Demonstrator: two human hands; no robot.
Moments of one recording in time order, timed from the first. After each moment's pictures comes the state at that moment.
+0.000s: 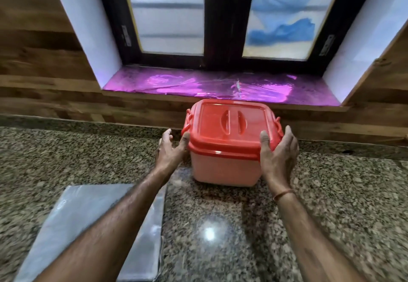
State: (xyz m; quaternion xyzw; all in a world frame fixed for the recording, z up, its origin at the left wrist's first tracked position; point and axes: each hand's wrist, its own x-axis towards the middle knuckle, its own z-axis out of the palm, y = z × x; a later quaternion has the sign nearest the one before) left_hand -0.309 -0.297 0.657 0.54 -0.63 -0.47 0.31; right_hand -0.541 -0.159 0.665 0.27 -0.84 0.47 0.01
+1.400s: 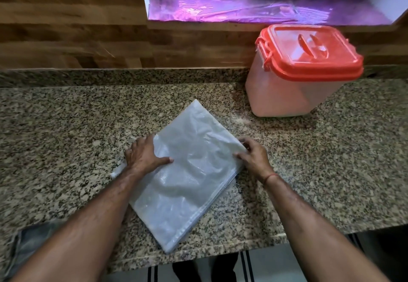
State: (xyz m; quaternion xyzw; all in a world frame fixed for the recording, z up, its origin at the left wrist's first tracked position) left_hand 0.040 -0.392 0.517 0.54 -0.80 -0.24 -0.07; right_hand -0.218 -0.182 0.532 0.27 -0.83 0.38 -0.31
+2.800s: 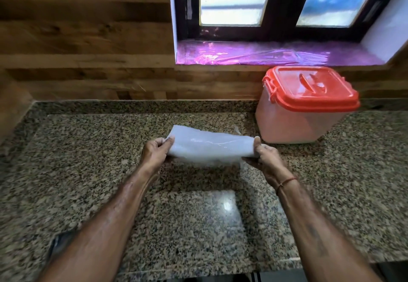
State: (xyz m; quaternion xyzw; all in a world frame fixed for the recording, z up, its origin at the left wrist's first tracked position) left_hand 0.051 -0.396 0.611 0.49 -0.55 -0.61 0.28; right_hand -0.210 -0.213 0.611 0.09 -0.66 0.62 -0.41
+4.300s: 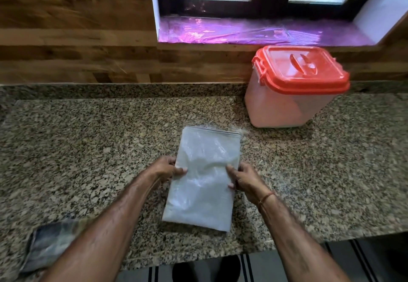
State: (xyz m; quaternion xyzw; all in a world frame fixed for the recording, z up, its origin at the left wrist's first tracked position) left_hand 0.032 -0.349 0.564 0.49 -0.59 -0.64 -0.06; right_hand -0.170 -0.166 0.541 0.10 -0.69 0.51 -0.51
